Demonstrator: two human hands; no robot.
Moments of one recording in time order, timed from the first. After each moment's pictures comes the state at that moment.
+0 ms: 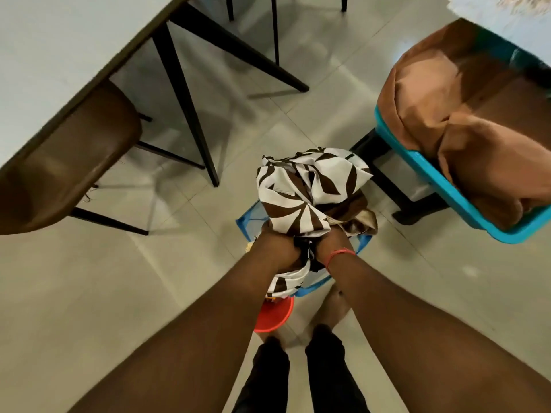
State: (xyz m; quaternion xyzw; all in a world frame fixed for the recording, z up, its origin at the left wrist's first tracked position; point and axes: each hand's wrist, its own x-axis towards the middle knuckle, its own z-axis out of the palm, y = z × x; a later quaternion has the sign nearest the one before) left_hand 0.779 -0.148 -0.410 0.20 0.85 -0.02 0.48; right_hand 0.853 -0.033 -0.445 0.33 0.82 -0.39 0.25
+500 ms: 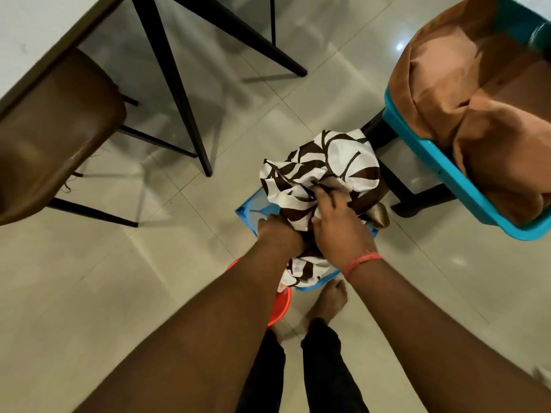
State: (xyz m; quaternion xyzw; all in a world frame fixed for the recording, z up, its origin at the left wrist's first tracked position) left_hand 0.780 -0.130 -0.437 0.24 0.86 -0.11 0.43; right_hand 0.860 -0.025 -0.403 0.24 0.93 -0.24 0.09
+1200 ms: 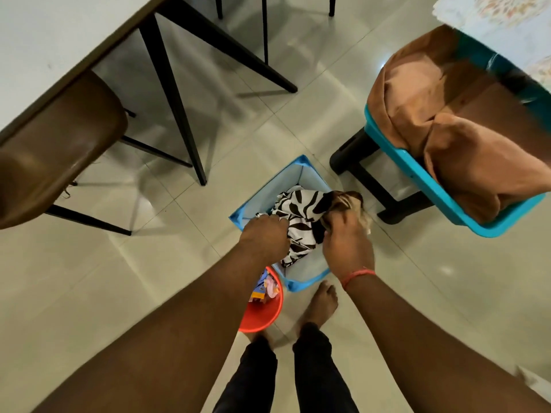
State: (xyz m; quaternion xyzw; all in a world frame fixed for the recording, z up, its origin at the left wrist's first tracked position) left_hand 0.773 -0.152 -0.403 0.41 0.84 -0.10 0.34; right_hand 0.901 -0.018 -0.416 0.32 0.92 -0.22 0.07
